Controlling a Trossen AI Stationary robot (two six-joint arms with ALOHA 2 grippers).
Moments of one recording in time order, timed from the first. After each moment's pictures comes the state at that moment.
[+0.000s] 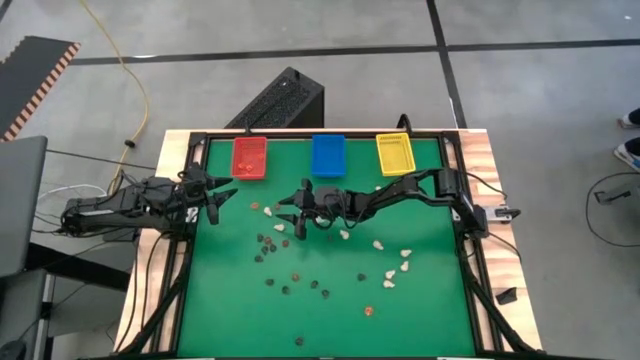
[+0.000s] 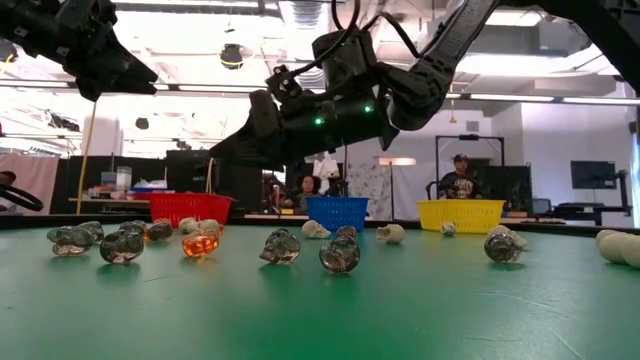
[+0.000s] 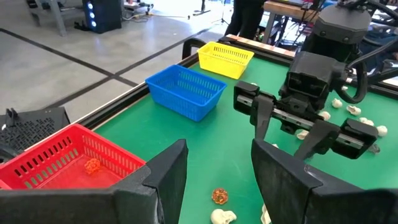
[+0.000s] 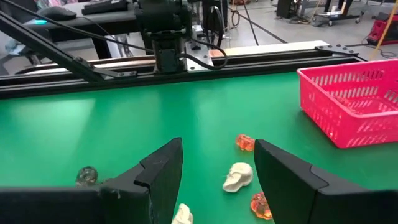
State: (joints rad) left arm 0.04 0.18 0.42 -0.45 -0.43 -0.22; right arm -0.06 2.12 1.21 0.75 0.01 0.08
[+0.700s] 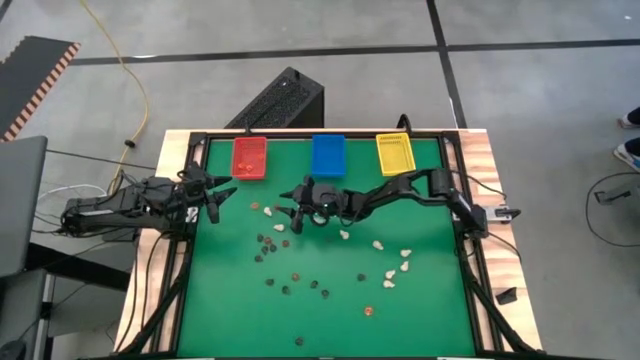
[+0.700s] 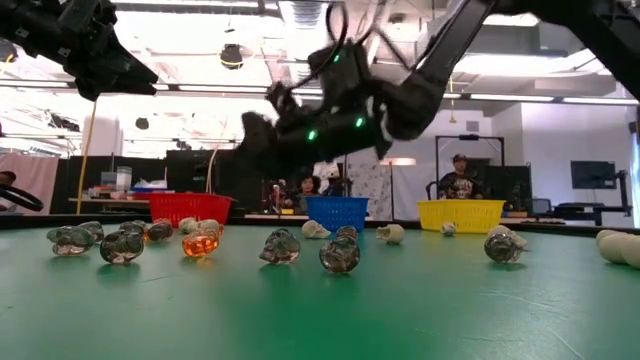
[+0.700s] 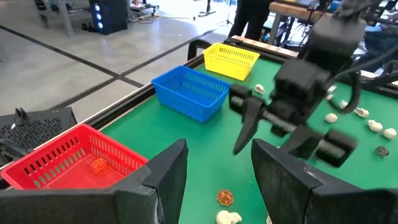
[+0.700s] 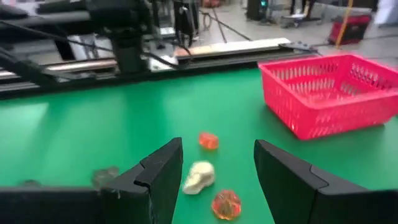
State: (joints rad) left arm 0.04 0.18 0.42 -0.45 -0.46 -0.22; right arm -0.09 2.18 1.24 0.78 0.11 0.08
